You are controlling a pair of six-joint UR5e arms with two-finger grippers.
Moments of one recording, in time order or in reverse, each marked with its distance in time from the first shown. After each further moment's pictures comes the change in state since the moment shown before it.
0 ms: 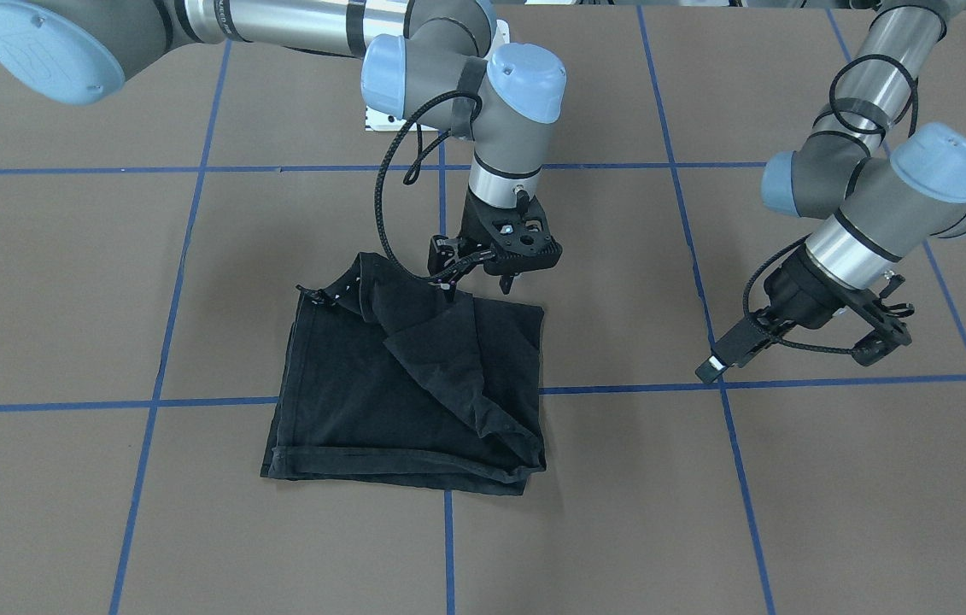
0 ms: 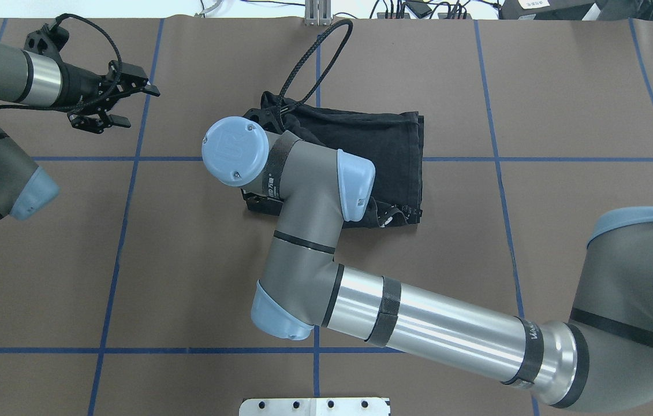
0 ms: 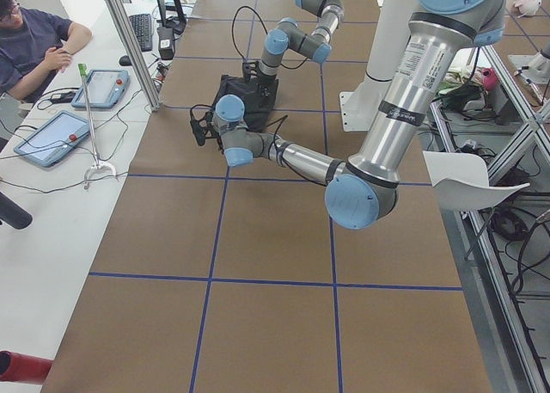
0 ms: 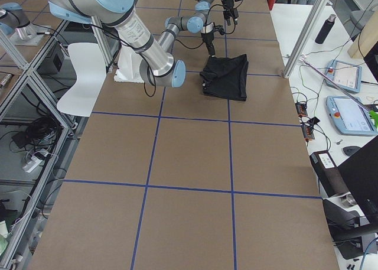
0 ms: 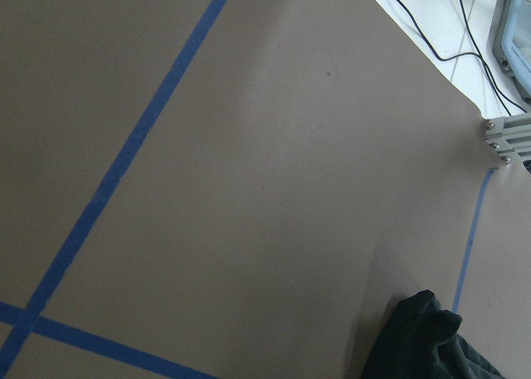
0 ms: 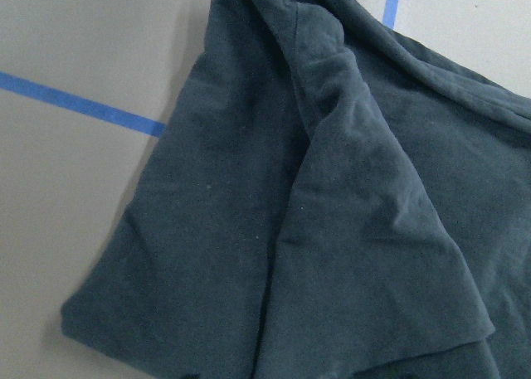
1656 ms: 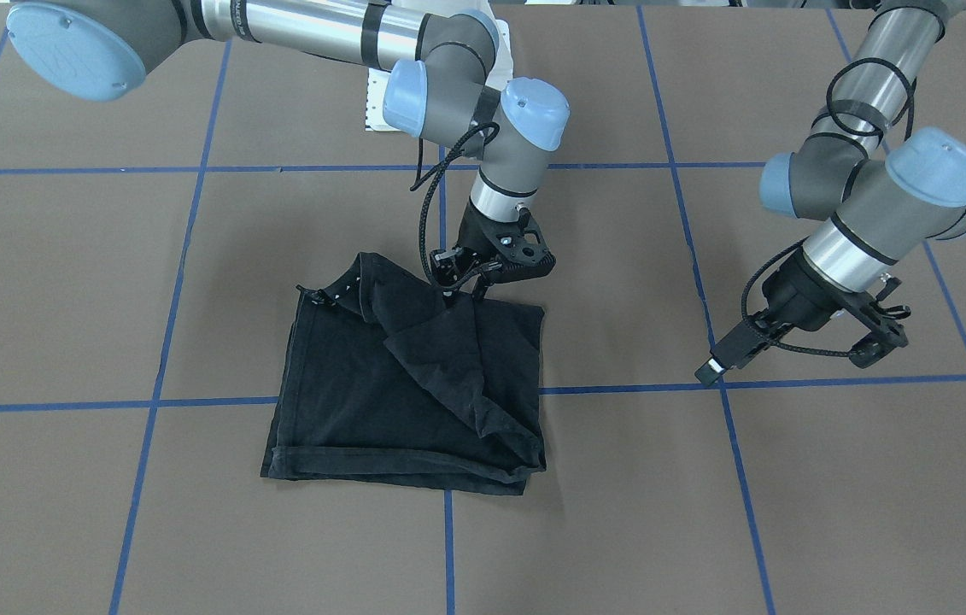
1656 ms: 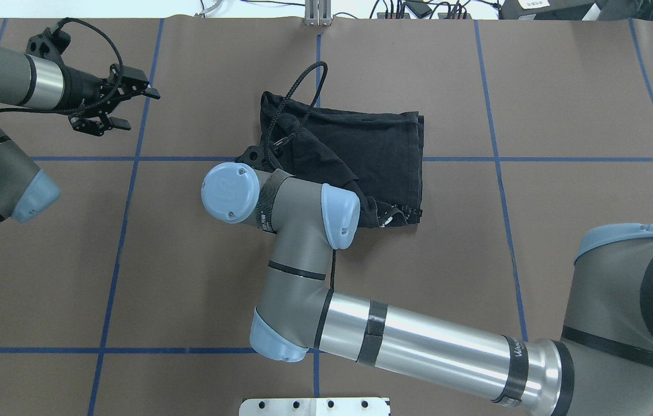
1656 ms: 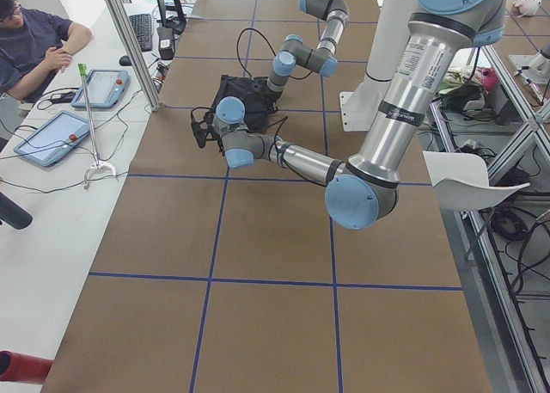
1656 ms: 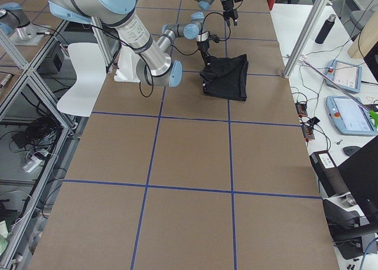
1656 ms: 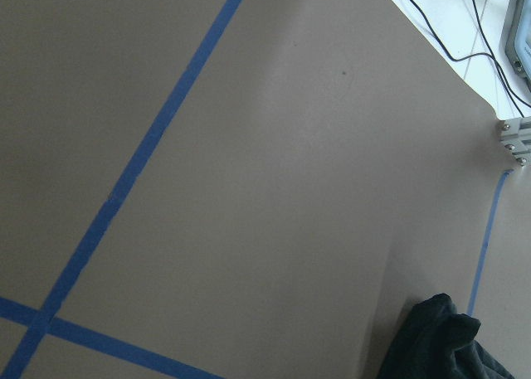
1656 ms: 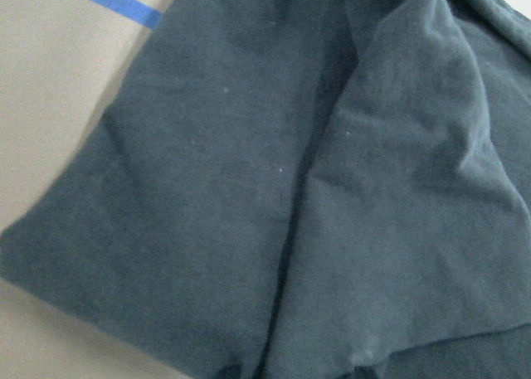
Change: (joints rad) left arm 0.006 0.002 0.011 0.000 0.010 0.000; right arm -0.053 0.009 -0.110 0.019 -0.055 -0.026
